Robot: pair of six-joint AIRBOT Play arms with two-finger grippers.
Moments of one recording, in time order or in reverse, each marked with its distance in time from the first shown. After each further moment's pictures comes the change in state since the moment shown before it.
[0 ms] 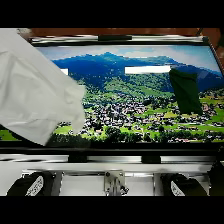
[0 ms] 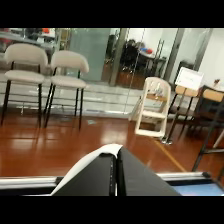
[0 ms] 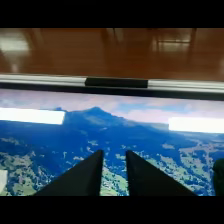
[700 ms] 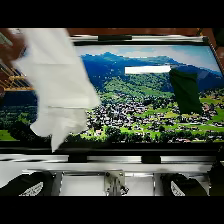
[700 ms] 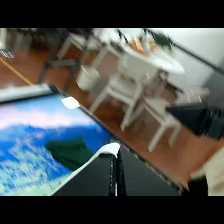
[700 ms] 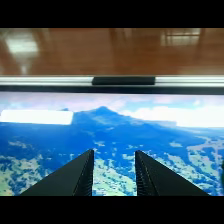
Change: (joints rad) left arm -0.523 -0.347 0.049 -0.225 -0.095 0.078; right arm -0.003 -0.030 0.022 -0.010 0.008 0.051
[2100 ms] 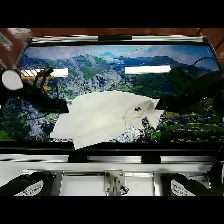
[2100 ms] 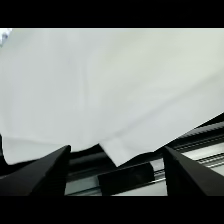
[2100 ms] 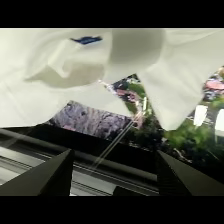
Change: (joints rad) left arm 0.177 -0.018 -0.636 0.672 -0.517 -0.258; right arm -0.128 -0.343 -0.466 0.243 -0.437 -0.187
